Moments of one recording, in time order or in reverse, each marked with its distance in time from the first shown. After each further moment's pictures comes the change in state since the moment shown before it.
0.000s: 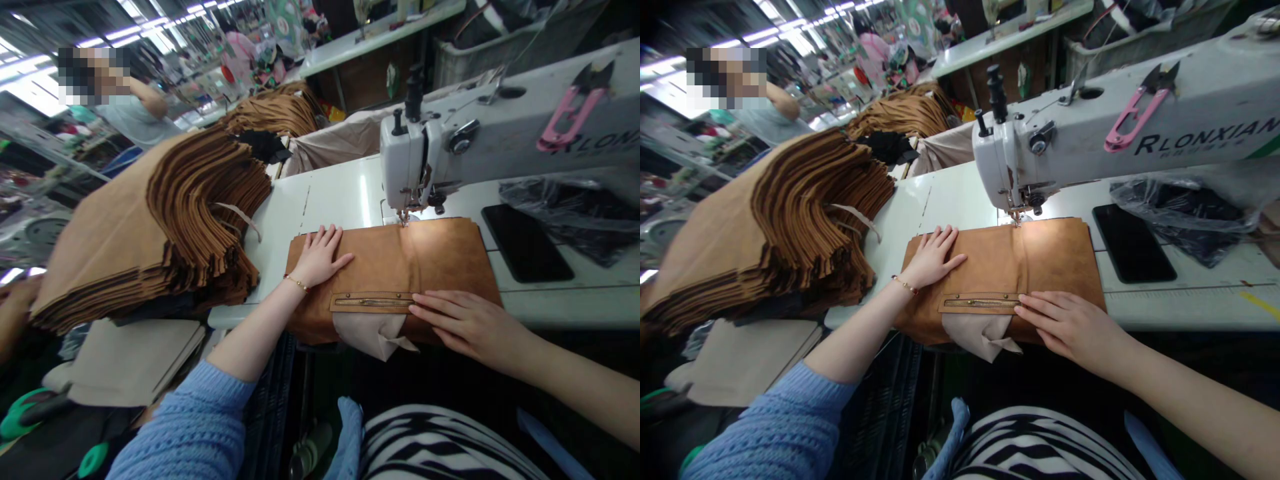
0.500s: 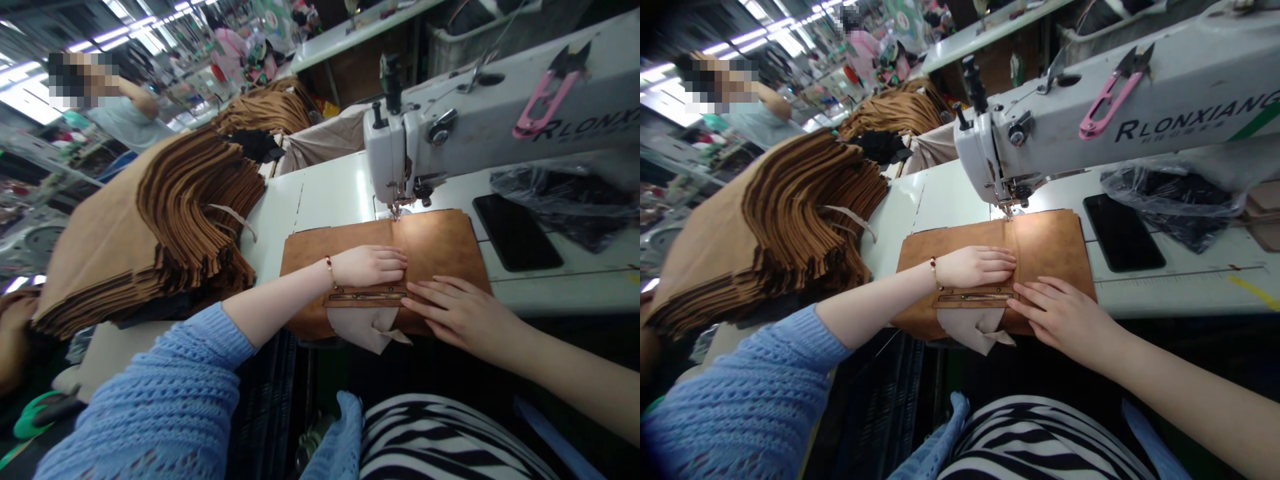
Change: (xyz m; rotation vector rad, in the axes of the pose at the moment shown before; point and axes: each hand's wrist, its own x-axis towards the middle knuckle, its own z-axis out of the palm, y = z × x) left_hand 0.038 0.092 -0.017 -0.042 -0.181 1.053; right_hand 0.009 -0.009 -0.009 -0.090 0.000 0.020
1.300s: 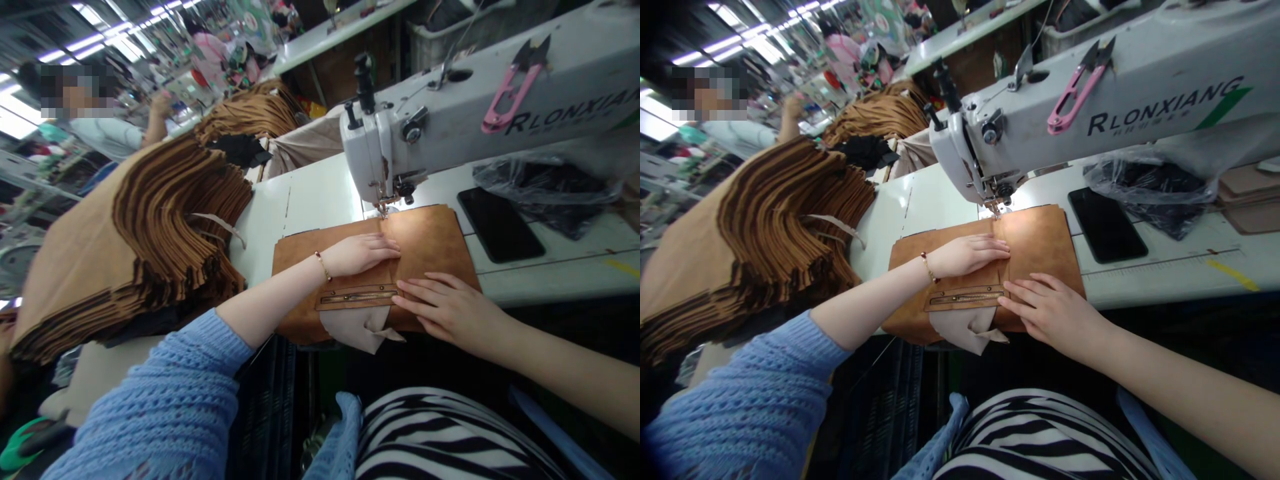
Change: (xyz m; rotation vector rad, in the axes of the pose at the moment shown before) left_hand 0.007 -0.027 0.010 -0.072 0.129 -0.028; right_hand -0.003 -0.003 0.006 0.007 0.004 0.040
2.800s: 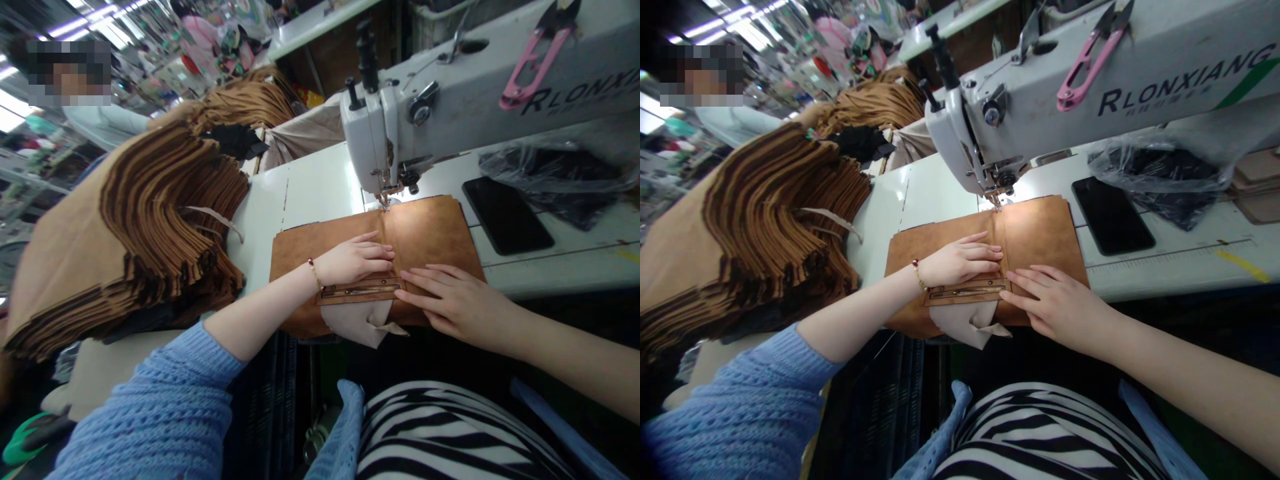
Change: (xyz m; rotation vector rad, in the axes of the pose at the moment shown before) left_hand -0.024 0.020 0.005 0.084 0.013 0.015; right_hand 0.002 0.002 -0.009 0.012 -0.061 -0.017
